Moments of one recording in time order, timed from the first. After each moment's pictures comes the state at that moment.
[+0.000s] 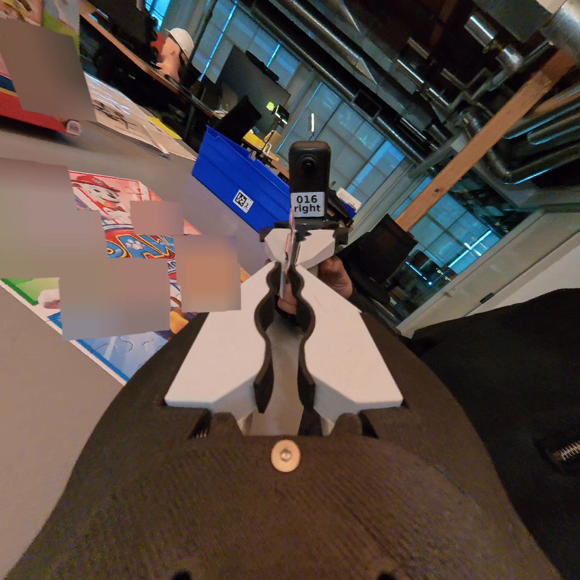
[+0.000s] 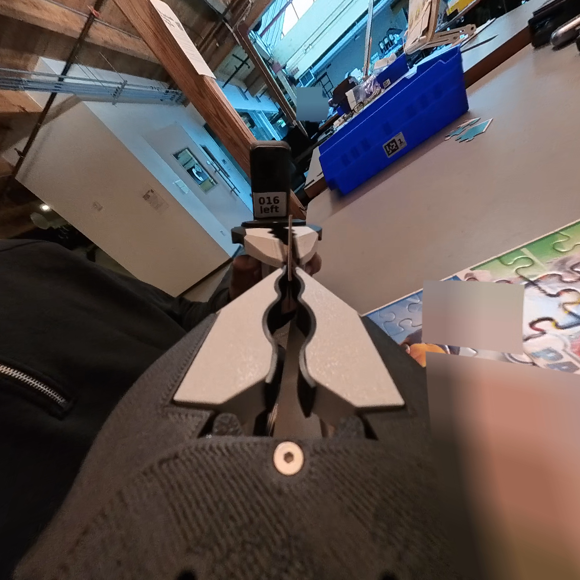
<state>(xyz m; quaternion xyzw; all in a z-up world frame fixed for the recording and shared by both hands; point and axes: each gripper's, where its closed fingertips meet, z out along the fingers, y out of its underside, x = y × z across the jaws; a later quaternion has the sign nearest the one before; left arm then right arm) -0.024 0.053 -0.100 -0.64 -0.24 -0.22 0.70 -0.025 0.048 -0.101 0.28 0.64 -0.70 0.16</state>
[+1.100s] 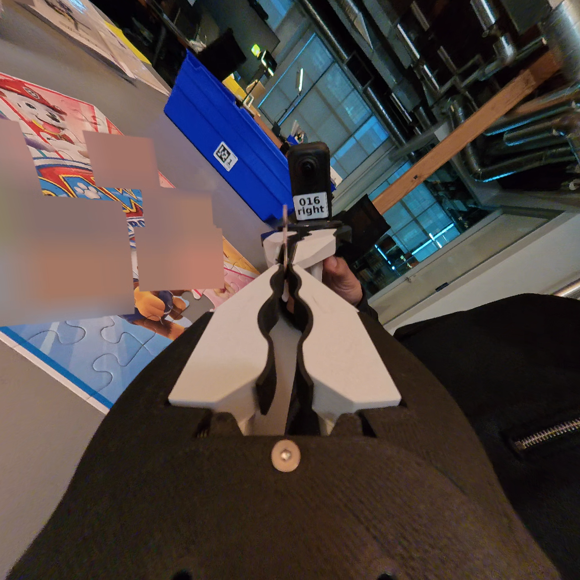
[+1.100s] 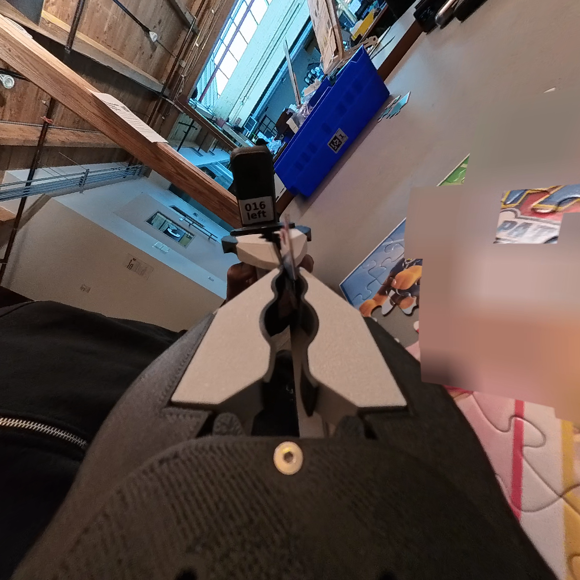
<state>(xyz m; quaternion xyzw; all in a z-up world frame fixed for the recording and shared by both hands) -0.012 0.078 -0.123 -0.65 -0.25 -0.30 0.65 -0.017 0.074 -0.127 0.42 0.57 -0.68 0.17</state>
